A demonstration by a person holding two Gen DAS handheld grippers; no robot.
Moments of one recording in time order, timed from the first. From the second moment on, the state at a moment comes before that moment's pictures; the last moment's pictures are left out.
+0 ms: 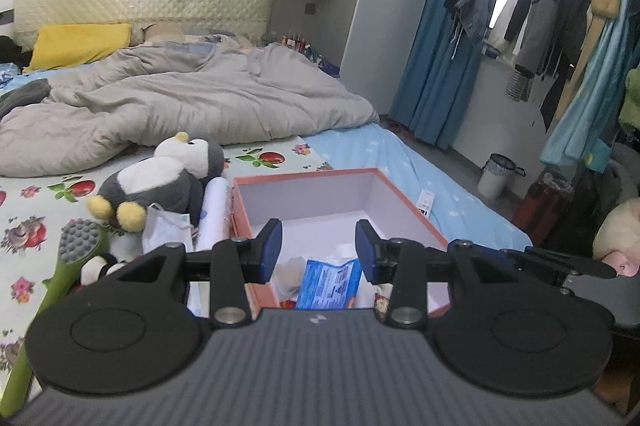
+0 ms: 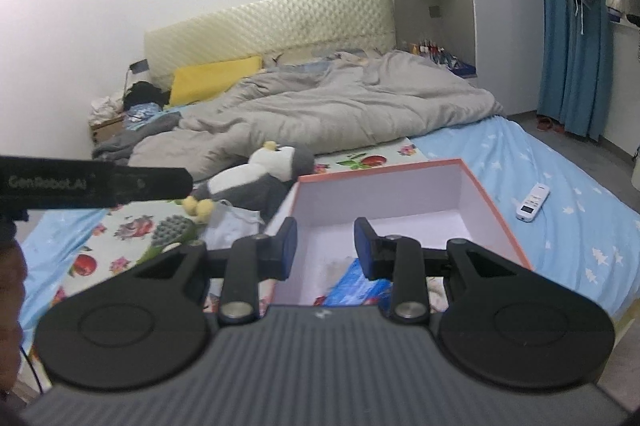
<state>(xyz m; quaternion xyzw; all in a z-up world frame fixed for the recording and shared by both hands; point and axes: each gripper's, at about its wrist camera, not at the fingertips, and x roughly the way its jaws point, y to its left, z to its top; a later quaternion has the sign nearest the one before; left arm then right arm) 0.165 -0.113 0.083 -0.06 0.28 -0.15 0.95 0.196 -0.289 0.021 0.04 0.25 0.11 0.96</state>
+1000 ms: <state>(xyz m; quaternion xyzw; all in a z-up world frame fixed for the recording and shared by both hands) 0.007 -0.004 -0.014 -0.09 0.34 -0.05 0.93 0.087 -0.185 -0.031 0.03 0.31 0.20 0.93</state>
